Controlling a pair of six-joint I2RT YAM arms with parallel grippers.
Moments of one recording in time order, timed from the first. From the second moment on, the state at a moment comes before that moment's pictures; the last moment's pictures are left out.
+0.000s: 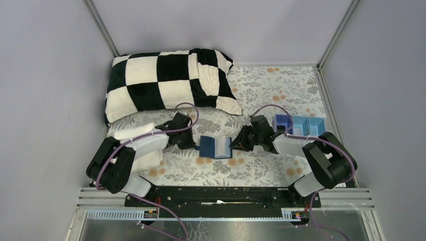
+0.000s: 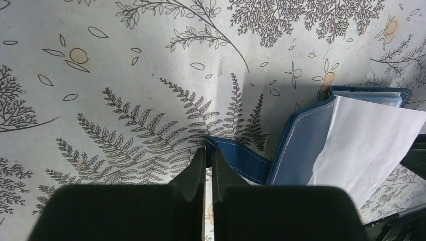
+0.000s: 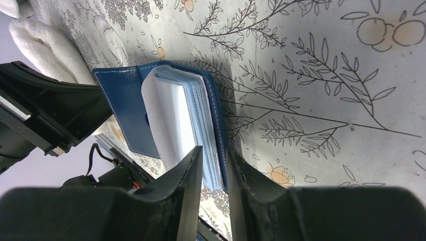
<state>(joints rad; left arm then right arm) -0.53 1.44 0.67 -0.28 0.08 -0.71 0.56 1.51 0.56 0.13 -0.36 1.00</state>
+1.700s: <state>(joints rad) -0.61 1.48 0.72 -0.34 0.13 -0.67 0.65 1.61 0.62 0.34 -0.58 1.03</state>
